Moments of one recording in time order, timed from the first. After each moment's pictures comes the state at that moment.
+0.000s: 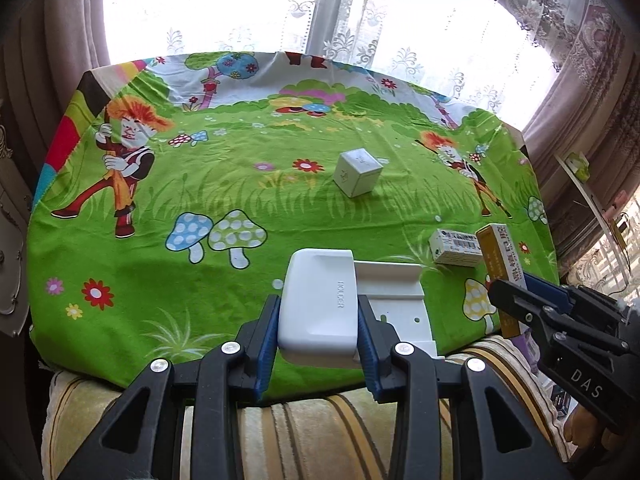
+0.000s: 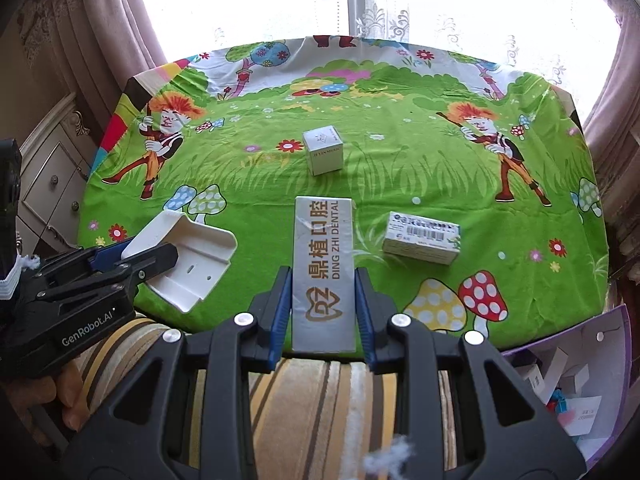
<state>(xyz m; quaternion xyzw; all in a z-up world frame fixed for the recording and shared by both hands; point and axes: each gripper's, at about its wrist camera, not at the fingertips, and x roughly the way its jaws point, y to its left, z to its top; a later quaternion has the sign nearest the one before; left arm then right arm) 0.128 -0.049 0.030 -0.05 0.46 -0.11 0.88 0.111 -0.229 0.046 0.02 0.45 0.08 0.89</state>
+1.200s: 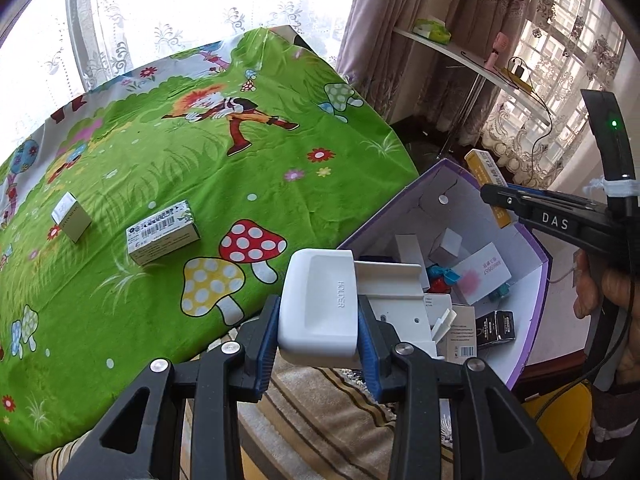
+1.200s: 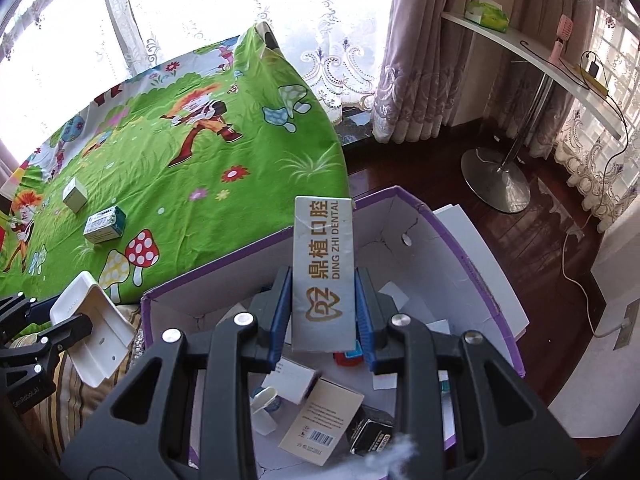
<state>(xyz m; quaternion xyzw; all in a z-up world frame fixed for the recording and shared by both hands) 0.072 -0.305 0.027 0.13 0.48 -0.33 0.80 0.018 -0.527 0.024 0.12 0.46 -0.16 0.87</state>
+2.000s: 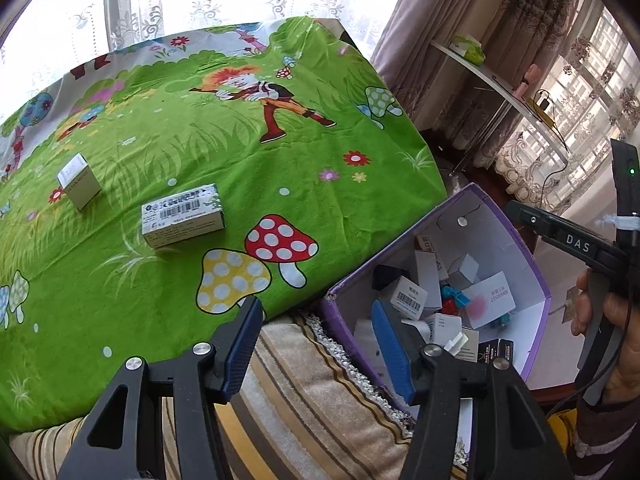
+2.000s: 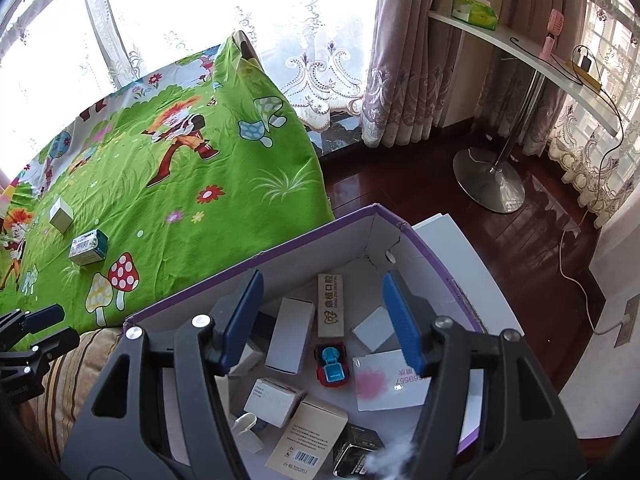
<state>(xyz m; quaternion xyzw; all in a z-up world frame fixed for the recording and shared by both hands) 0.106 -0.279 0.019 0.06 0.51 -0.29 0.81 0.029 -0.545 0.024 0.13 0.45 -0.17 0.87</state>
